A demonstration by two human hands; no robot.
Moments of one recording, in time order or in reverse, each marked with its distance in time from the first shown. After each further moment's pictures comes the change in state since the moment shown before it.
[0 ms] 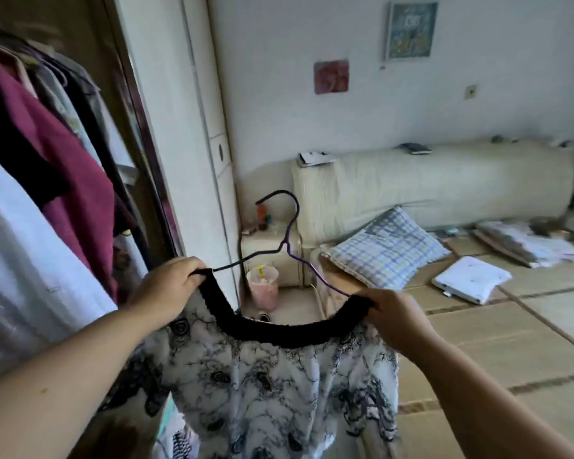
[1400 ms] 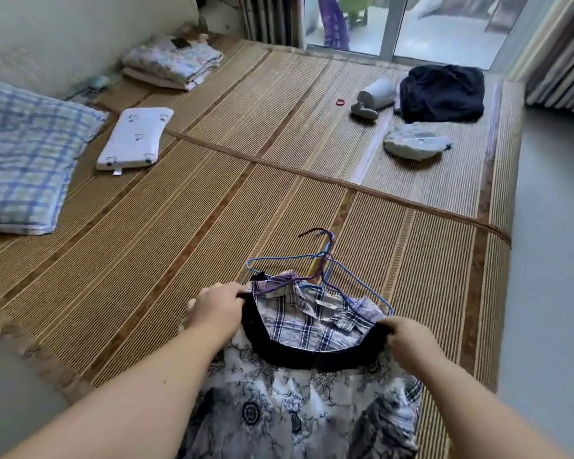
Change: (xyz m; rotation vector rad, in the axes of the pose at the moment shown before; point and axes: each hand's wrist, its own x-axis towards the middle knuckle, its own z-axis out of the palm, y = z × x) left_hand -0.172 0.582 0.585 0.082 -0.971 0.438; right_hand -0.447 0.547 -0.116 0.250 0.161 1.498
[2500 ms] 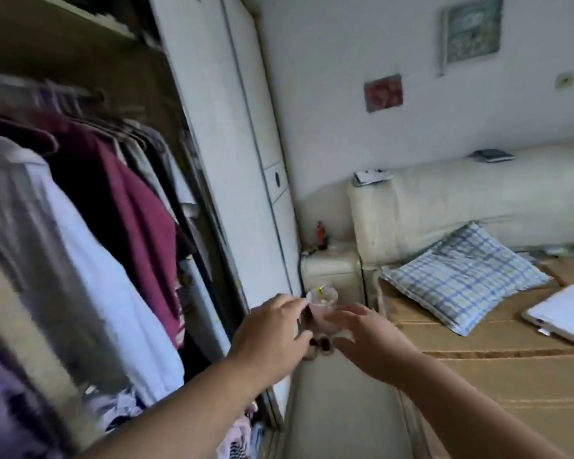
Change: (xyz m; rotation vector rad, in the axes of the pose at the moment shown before) left_hand -0.507 -0.323 -0.300 0.093 0.842 -0.418; right_hand -0.500 -0.432 0.239 -0.470 -0.346 -1.800
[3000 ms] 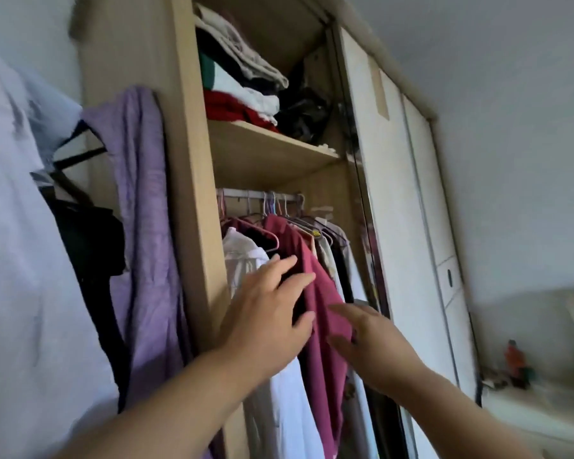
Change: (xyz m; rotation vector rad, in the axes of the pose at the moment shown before) left_hand -0.043 -0.151 -0.248 0.492 0.612 -0.211; right_hand 0.179 -0.275 -0.019 0.246 0.202 -0.581
